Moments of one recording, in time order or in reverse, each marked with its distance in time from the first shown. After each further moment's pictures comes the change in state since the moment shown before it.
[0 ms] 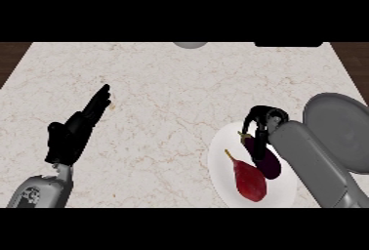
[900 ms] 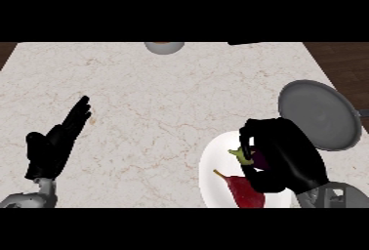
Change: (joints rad) left arm 0.113 0.021 0.075 -0.027 0.006 0.018 0.006; right arm 0.288 -0.179 0.116 -0.944 0.411 -0.441 -0.215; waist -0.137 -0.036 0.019
